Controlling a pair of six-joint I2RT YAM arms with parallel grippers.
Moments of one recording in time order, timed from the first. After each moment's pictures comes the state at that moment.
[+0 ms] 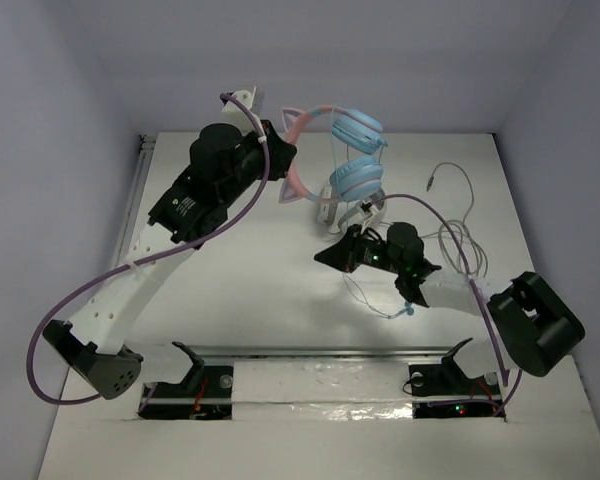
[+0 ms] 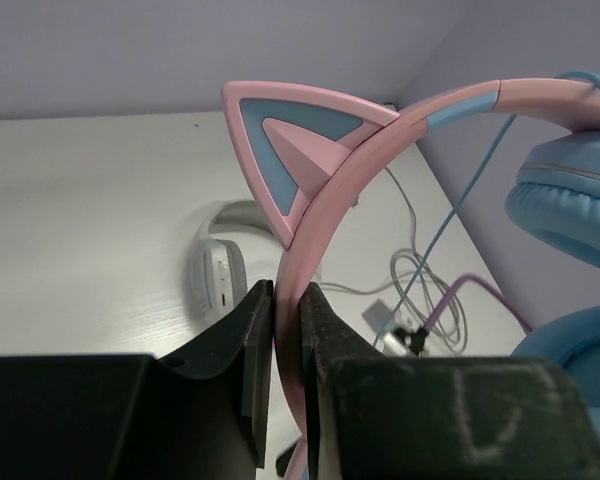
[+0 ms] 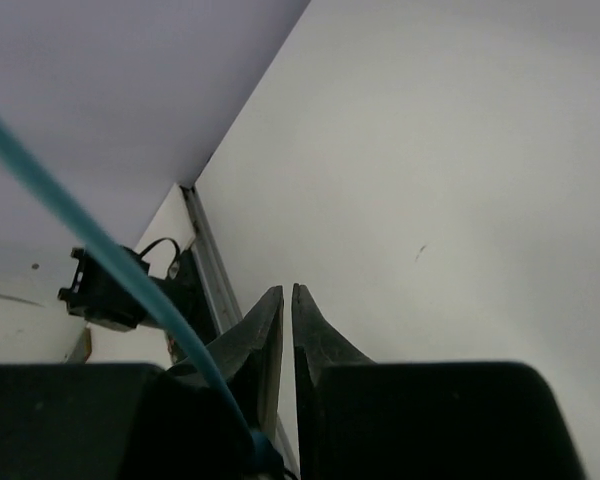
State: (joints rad) left arm -0.65 1.27 1.53 -0.40 -0.09 -0.43; right arm 0.59 1.40 0.54 0.77 -0.55 0.73
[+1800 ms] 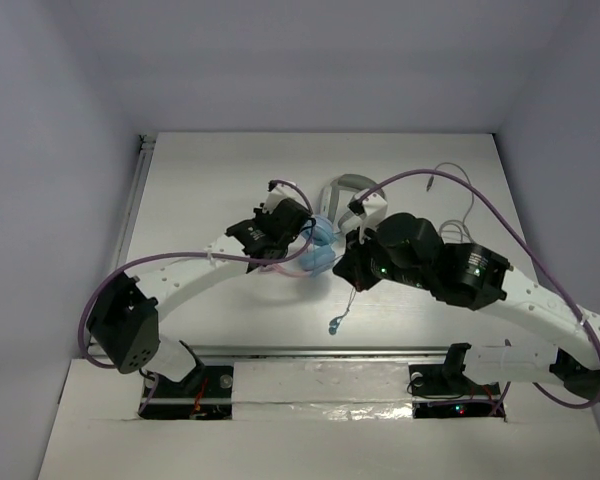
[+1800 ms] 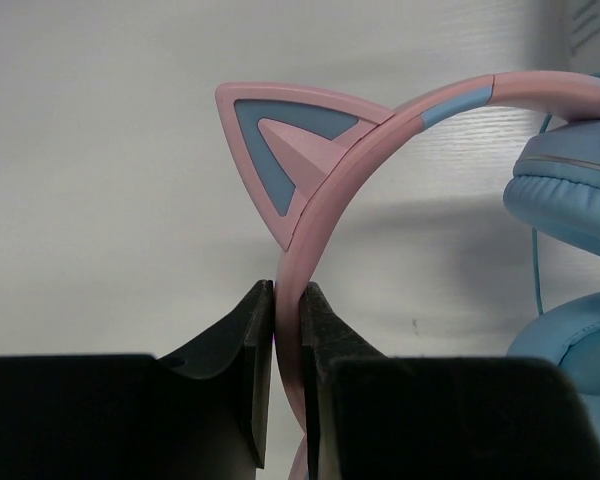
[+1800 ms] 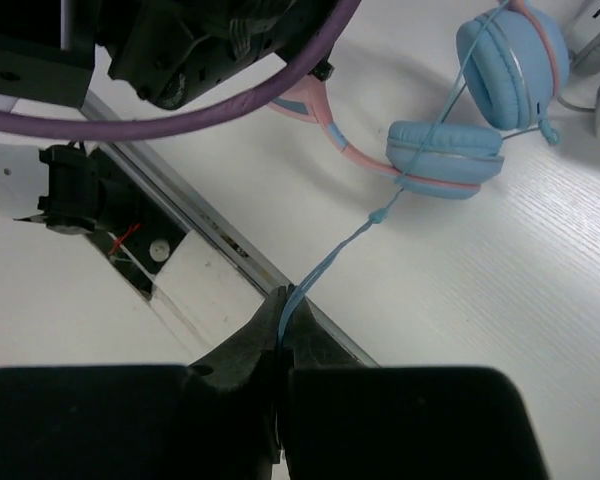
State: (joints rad) left arm -0.80 1.45 1.10 -0.59 -0.70 -0.39; right arm 1.10 1.09 1.31 -0.75 0.16 0.49
